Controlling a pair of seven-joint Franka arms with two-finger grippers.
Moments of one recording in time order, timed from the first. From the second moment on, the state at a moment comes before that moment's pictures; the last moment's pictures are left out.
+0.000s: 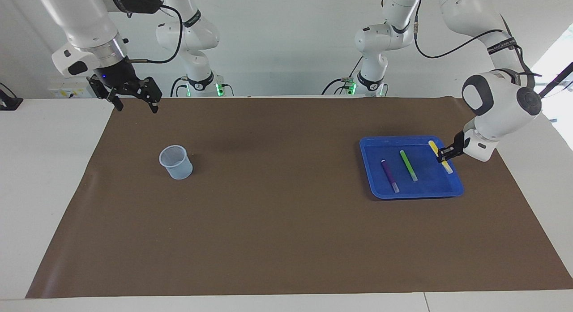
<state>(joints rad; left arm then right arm) 0.00 0.17 0.02 -1.74 -0.17 1.73 -0.36 0.01 -0.03 -0.01 -1.59 -0.01 1.55 0.10</state>
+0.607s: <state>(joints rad) -0.11 0.03 0.00 -1.70 -0.57 1.67 -1.16 0.01 -0.03 -0.01 -1.59 0.01 1.55 0.10</state>
